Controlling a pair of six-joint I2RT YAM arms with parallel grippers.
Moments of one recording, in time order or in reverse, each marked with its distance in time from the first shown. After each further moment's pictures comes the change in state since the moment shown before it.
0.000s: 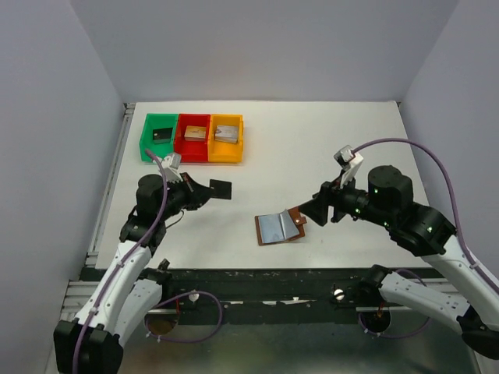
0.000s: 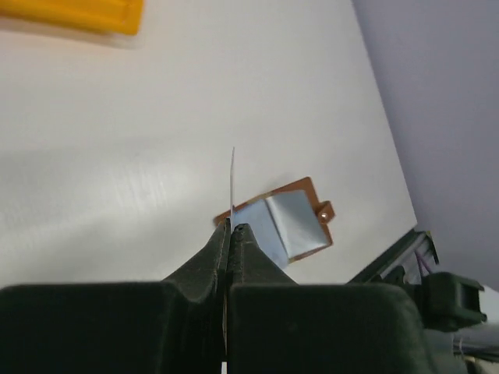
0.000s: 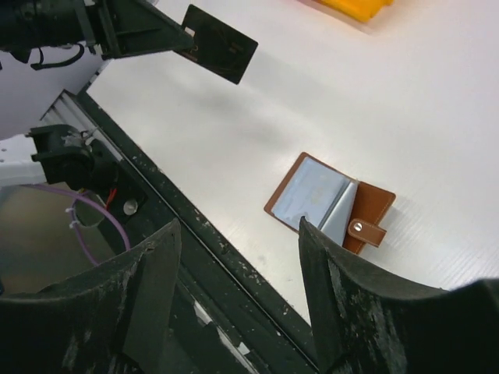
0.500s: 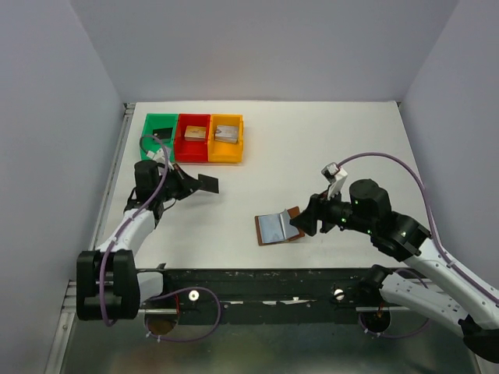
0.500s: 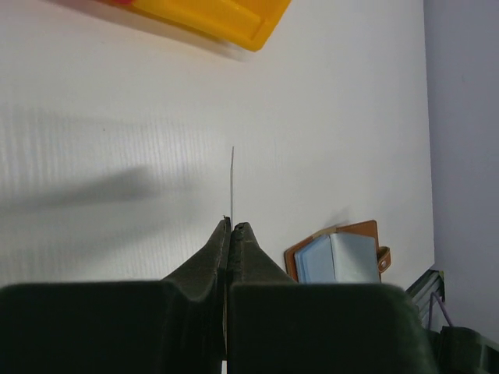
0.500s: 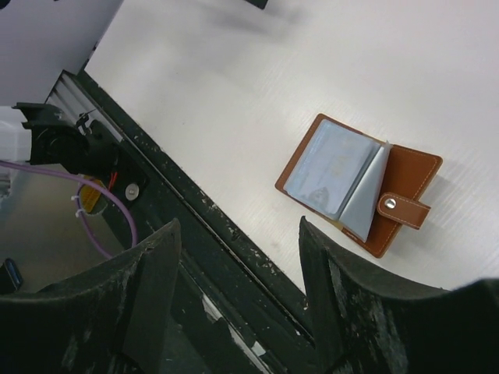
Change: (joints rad) left arm 0.241 0.422 -0.039 0.230 0.078 0.014; right arm 0.000 -0.090 -0.332 0.214 -0.029 0.119
